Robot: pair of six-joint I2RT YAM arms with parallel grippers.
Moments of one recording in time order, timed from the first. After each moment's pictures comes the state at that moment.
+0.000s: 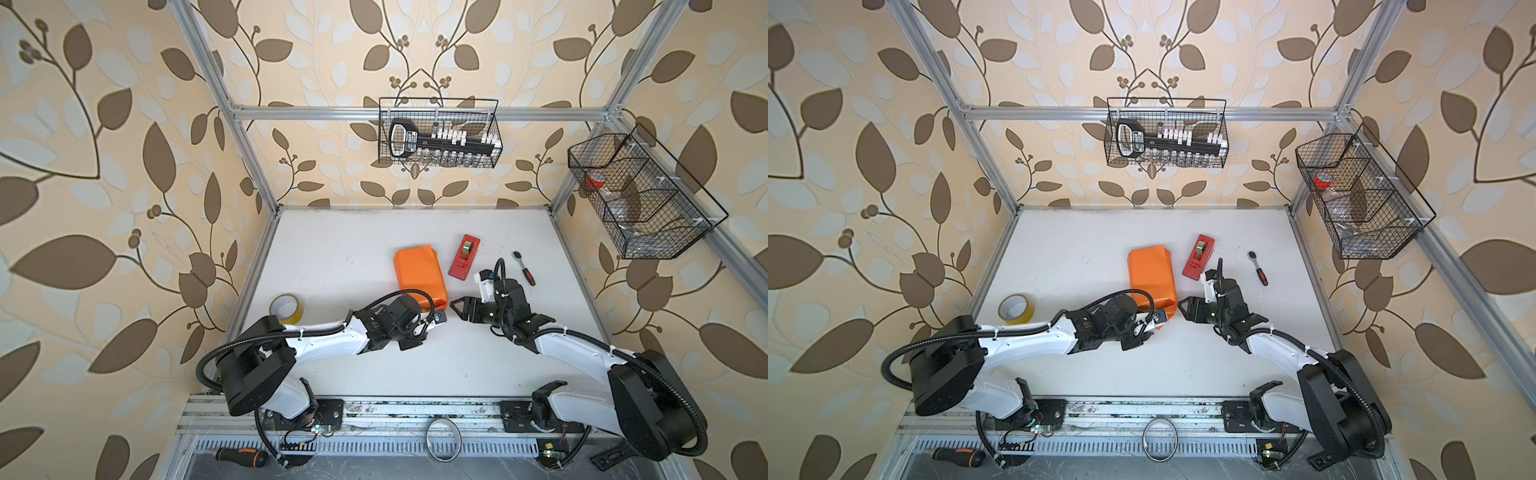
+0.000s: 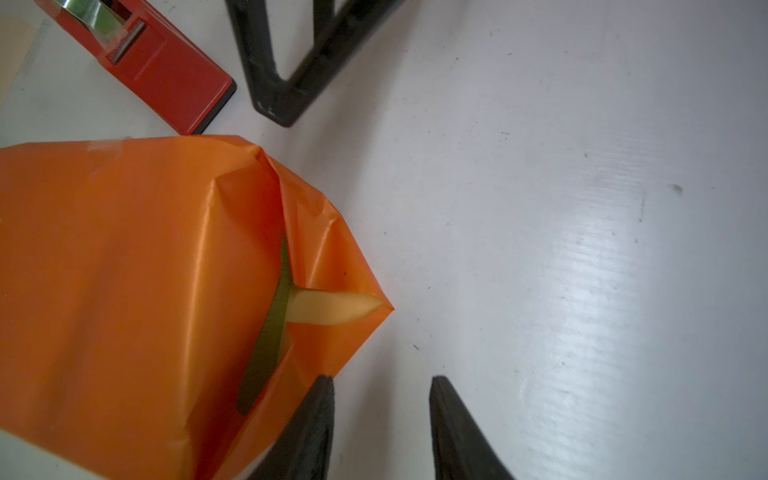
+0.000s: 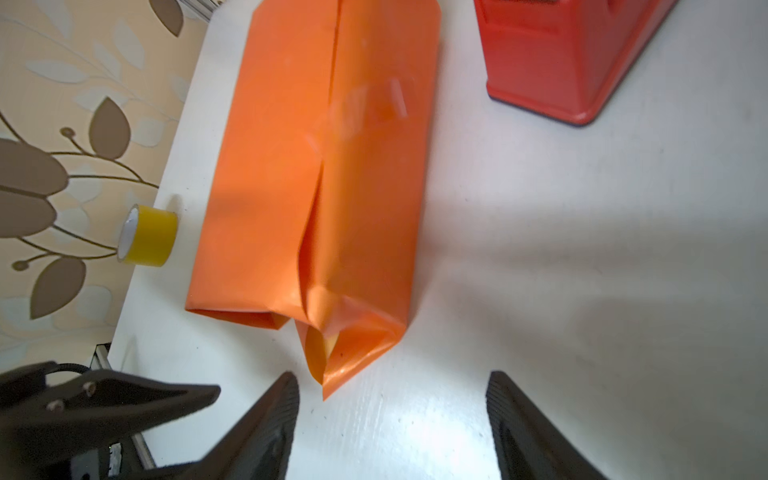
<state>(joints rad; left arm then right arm) -0.94 1.49 0.75 -0.09 0.03 0.45 0.37 1.24 0.42 0.10 -0.29 0.51</state>
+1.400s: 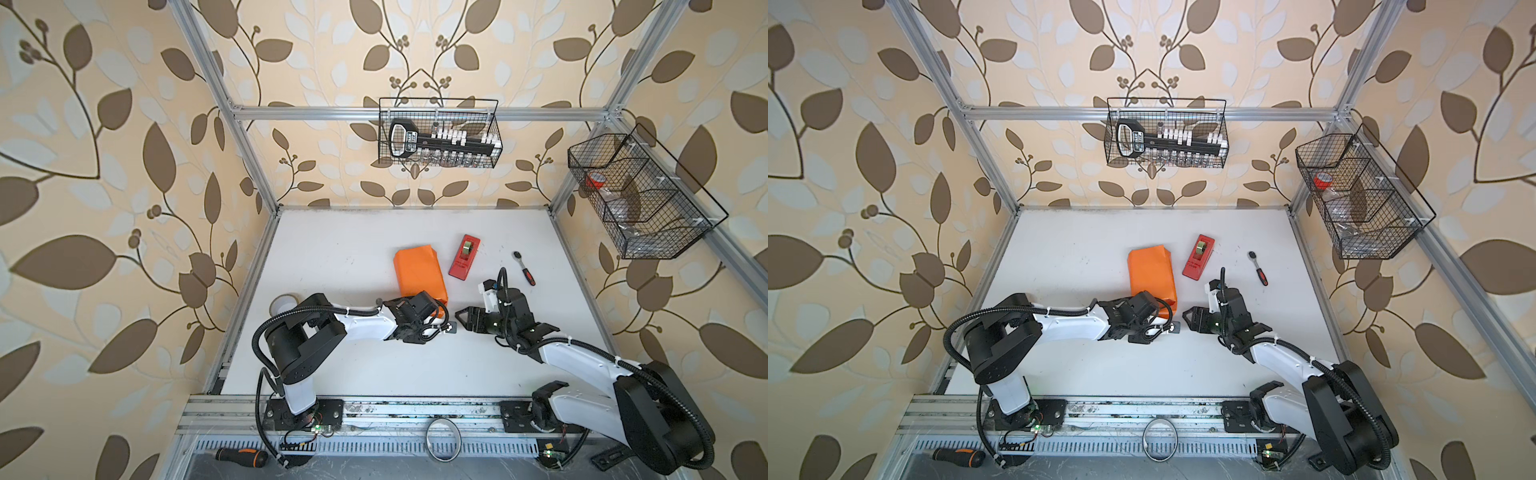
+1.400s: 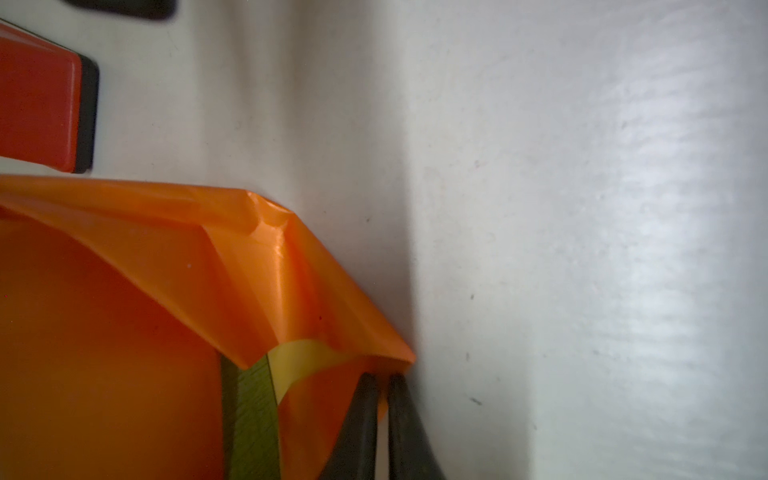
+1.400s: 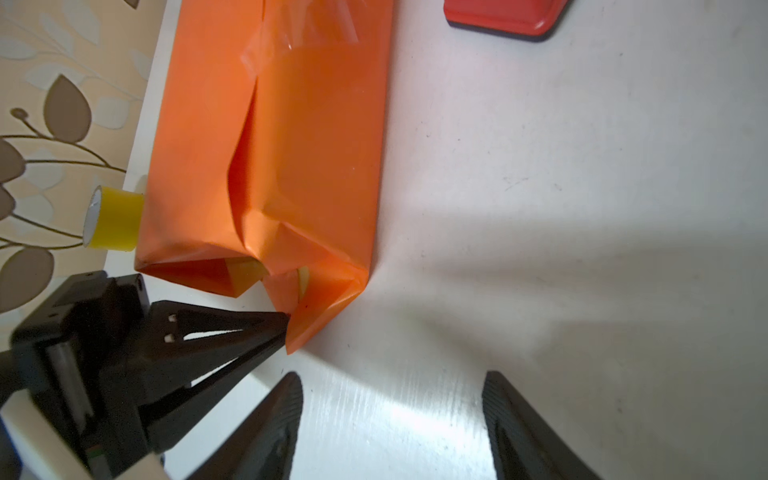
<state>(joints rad) -0.93 1.76 0.92 -0.18 -0.05 0.76 0.36 1.18 0.35 0.06 -0.27 0.52</state>
